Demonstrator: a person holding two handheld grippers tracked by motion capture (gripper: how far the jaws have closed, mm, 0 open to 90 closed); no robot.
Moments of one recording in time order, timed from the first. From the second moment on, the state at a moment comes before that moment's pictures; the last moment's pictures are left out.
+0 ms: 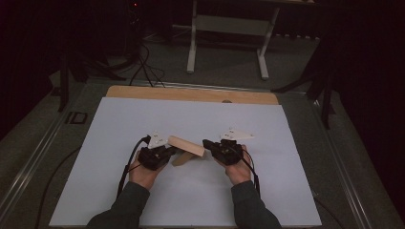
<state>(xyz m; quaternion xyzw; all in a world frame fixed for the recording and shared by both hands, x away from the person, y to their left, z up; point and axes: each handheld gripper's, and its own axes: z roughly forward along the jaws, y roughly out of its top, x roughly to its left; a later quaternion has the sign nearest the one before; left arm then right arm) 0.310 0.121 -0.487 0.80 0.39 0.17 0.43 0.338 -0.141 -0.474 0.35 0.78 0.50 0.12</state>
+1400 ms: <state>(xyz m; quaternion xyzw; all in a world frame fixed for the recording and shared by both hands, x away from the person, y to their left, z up) 0.304 0.098 -0.486 0.81 0.37 0.15 0.43 0.327 -0.137 -0.474 0.33 0.79 0.50 0.12</state>
